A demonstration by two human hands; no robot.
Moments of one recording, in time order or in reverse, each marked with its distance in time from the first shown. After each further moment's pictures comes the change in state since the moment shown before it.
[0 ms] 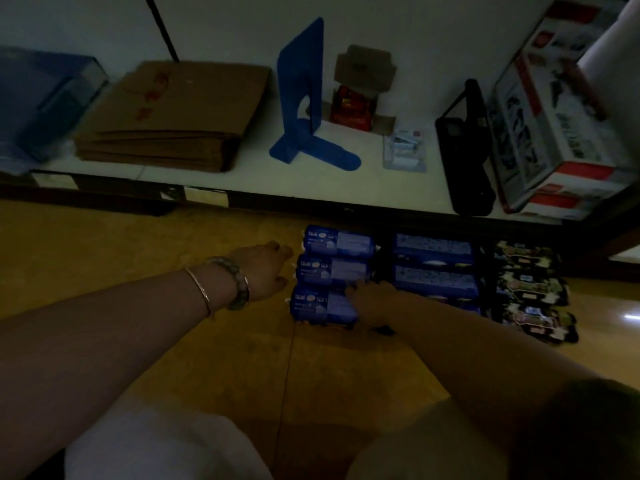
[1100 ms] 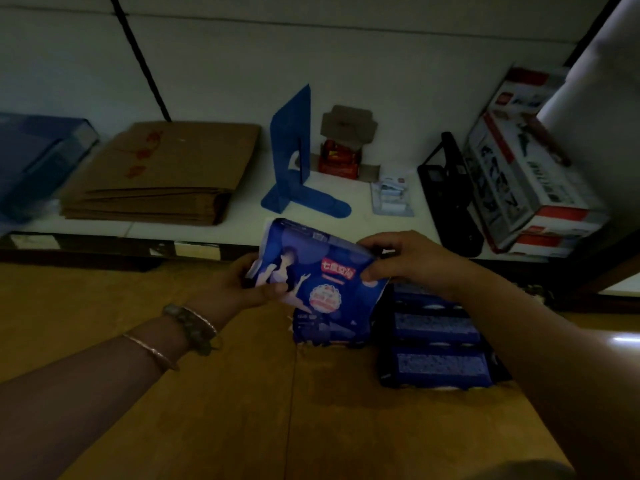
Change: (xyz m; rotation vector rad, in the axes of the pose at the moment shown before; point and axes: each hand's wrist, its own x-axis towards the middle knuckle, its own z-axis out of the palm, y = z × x) left_hand -0.007 -0.036 -0.024 -1.353 0.189 0.074; right_hand -0.104 0.038 -0.119 1.353 0.483 -0.238
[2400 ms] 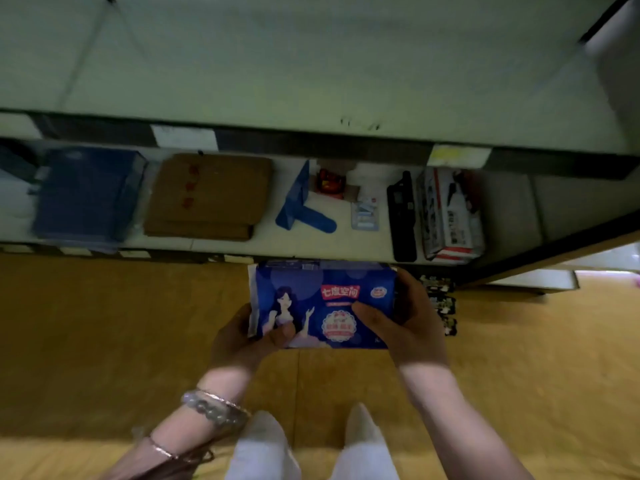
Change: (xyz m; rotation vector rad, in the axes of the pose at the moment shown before) left_hand -0.189 0.311 -0.014 -0.284 0.296 -0.205; right_hand -0.195 -0.298 0.005 0.420 0.547 0.104
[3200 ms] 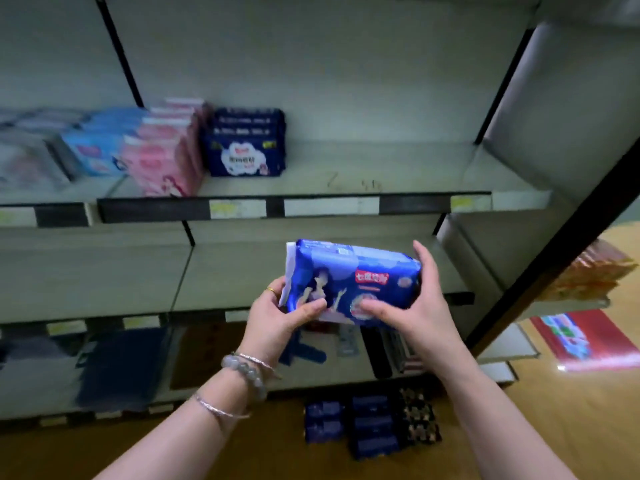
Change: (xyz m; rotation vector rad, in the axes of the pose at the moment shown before) left_hand -0.135 0.305 -0.026 -0.082 -0.269 0.526; right_hand -0.134 -0.296 0.002 -0.122 0.132 -0.540
